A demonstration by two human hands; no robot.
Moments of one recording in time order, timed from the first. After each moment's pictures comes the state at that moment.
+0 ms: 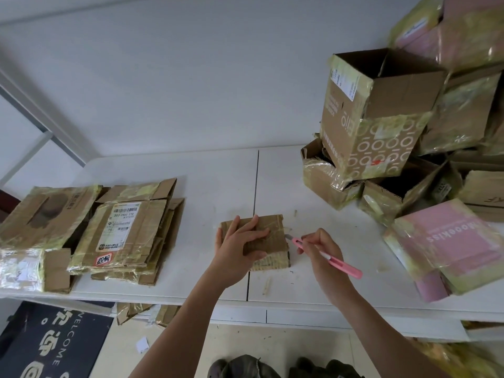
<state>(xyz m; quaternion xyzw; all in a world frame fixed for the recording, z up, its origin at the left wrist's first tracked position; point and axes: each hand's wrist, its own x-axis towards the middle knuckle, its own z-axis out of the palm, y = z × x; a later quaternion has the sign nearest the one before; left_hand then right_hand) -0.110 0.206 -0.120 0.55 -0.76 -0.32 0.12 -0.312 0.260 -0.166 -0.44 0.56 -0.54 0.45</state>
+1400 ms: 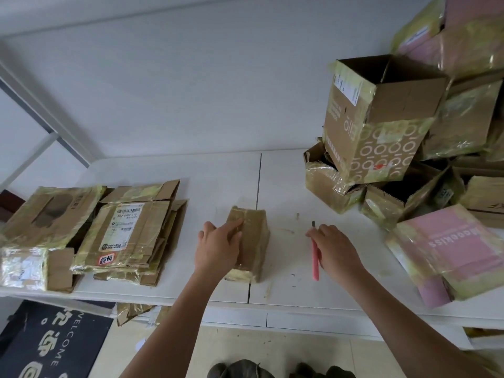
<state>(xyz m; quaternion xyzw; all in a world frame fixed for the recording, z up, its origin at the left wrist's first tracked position) -0.095 0.199 -0.104 0.70 -0.66 -0.23 0.13 -0.353 0.224 -0.173 -0.75 0.66 -0.03 0.06</state>
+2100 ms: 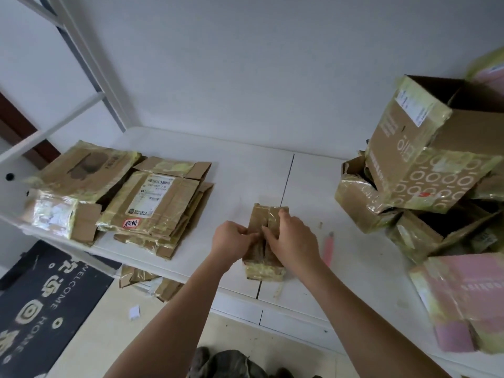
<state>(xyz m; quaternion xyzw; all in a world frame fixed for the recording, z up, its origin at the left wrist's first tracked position) -0.079 0.193 -0.116 0.75 -0.50 -0.37 0.21 -0.225 0.193 -0.118 -0.72 0.67 -0.14 0.14</state>
